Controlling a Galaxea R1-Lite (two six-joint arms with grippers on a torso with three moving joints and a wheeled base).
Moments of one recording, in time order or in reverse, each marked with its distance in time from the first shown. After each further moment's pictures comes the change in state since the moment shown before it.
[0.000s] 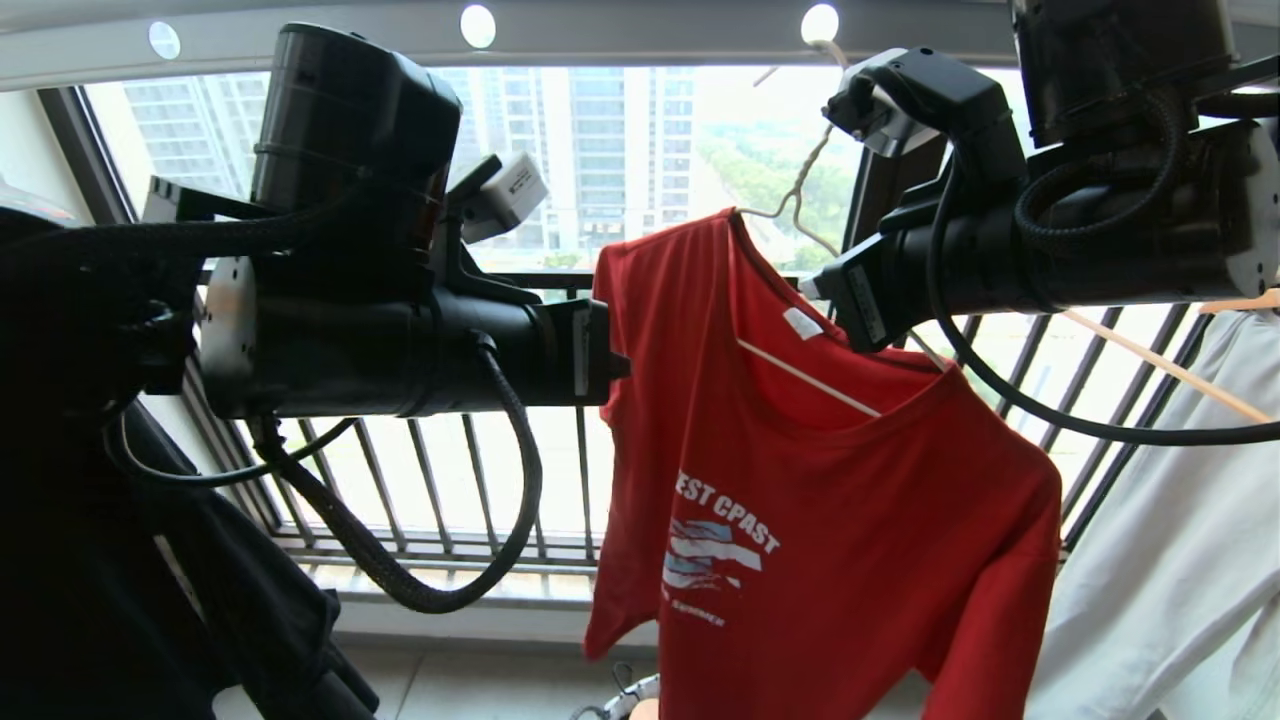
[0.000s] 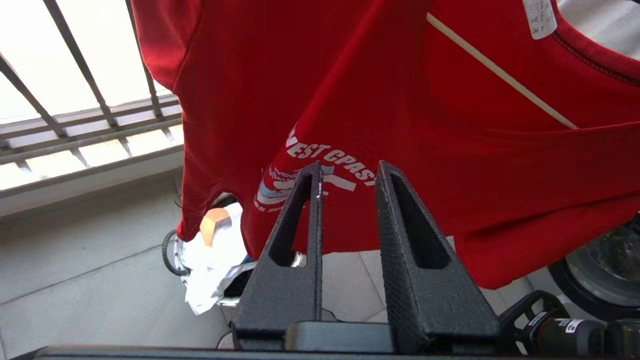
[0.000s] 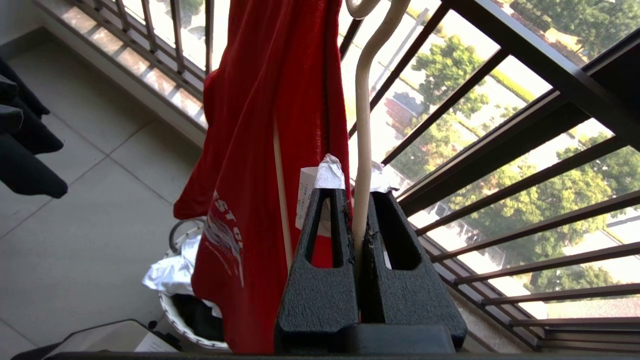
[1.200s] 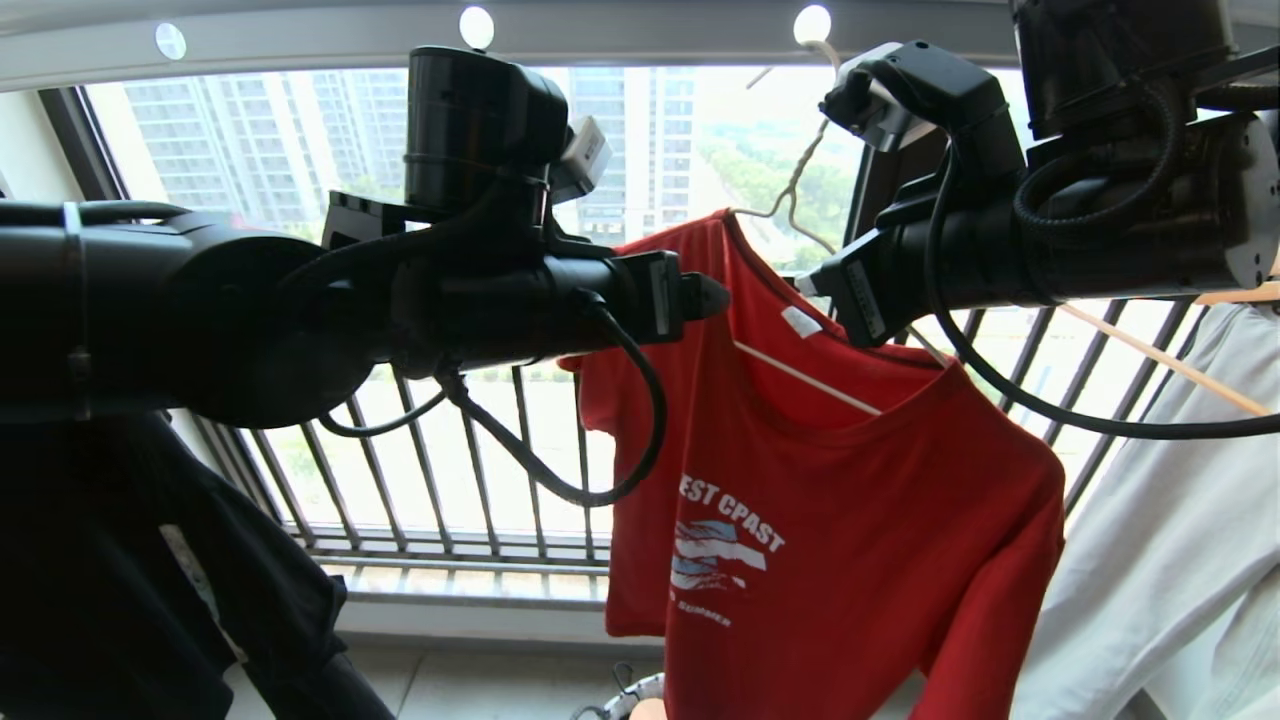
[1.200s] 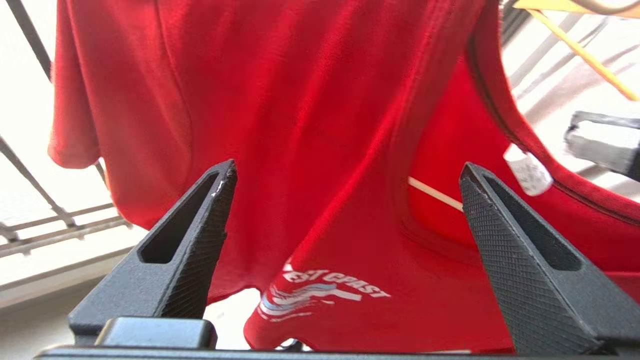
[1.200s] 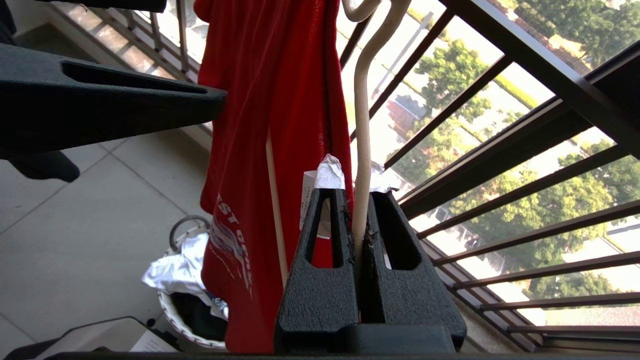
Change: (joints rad) left arm -0.006 0.181 -0.128 -0.229 0.059 0.039; right arm 0.001 0.006 -0.019 0.002 0.014 -0.017
